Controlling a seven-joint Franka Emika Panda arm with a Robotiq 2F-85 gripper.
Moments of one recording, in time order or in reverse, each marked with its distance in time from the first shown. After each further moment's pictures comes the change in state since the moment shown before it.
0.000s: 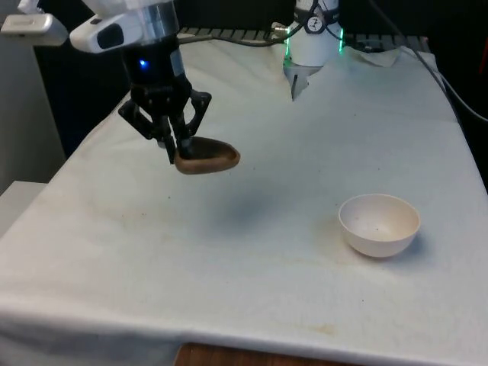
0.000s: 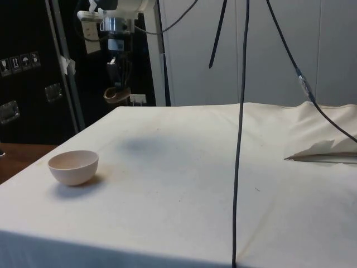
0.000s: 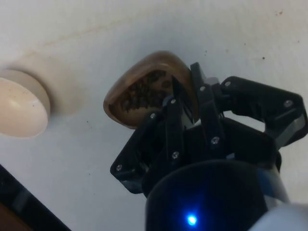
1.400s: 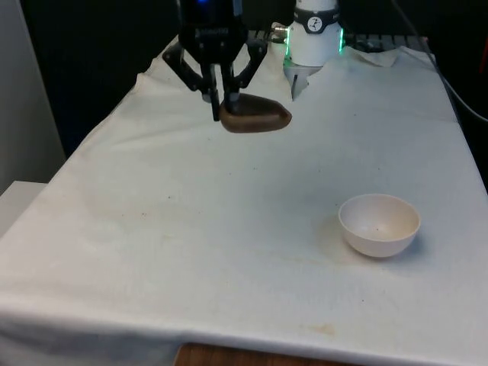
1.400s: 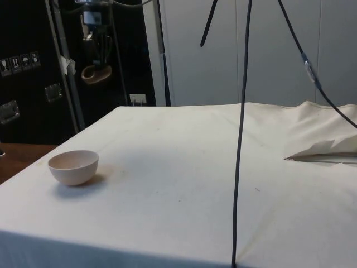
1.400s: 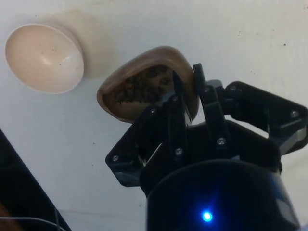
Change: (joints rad) arm 0.101 -0.126 0.033 0.005 -0.157 -0.055 0.167
